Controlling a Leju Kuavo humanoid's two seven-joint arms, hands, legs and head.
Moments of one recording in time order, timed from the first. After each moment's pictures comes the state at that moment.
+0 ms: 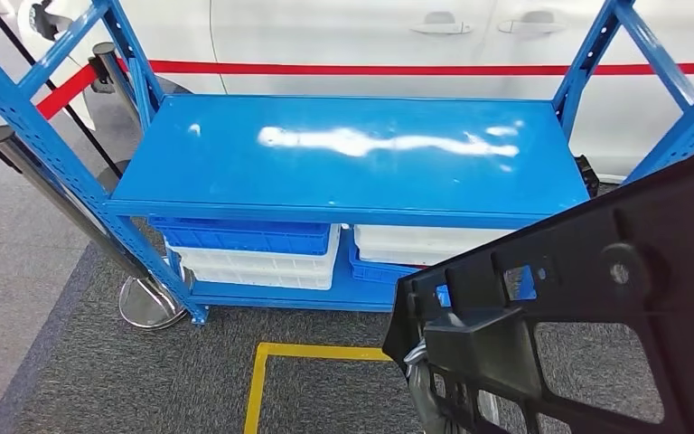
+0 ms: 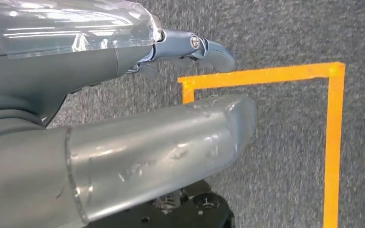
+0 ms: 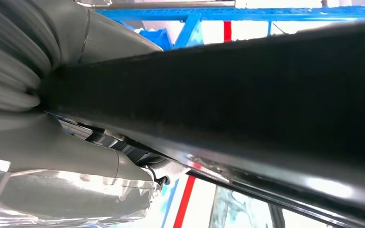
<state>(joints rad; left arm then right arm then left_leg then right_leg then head) -0.03 -0.15 1.35 -0.31 -1.25 -0.13 -0.55 0.33 0.18 0.28 -1.96 0.28 -0.01 -0.50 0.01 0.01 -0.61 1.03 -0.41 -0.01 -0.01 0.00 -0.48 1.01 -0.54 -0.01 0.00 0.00</state>
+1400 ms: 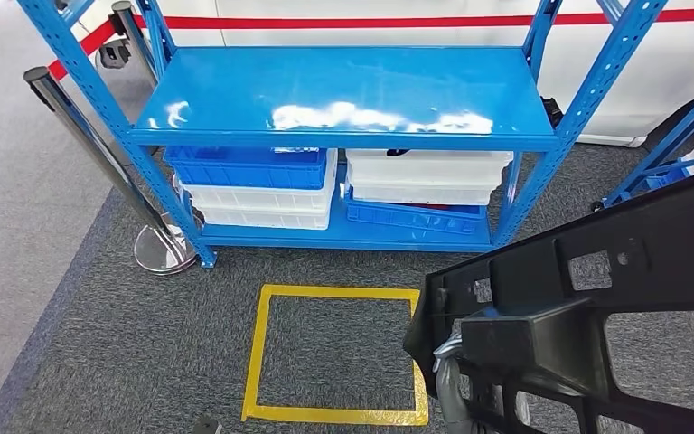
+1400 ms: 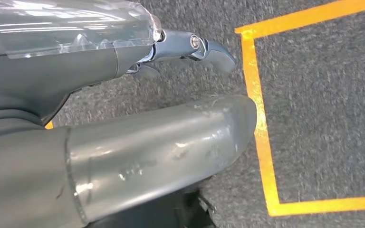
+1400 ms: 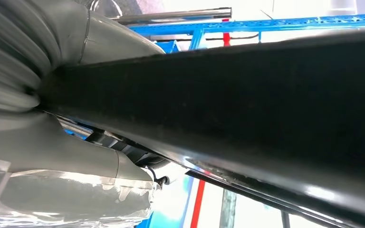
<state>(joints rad) -0.12 -0.29 1.27 -0.32 -1.32 0.01 -0.48 0.44 0.34 0.15 -2.12 0.33 0.09 -0.45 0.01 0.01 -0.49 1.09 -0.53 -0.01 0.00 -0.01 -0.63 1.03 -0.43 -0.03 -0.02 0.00</state>
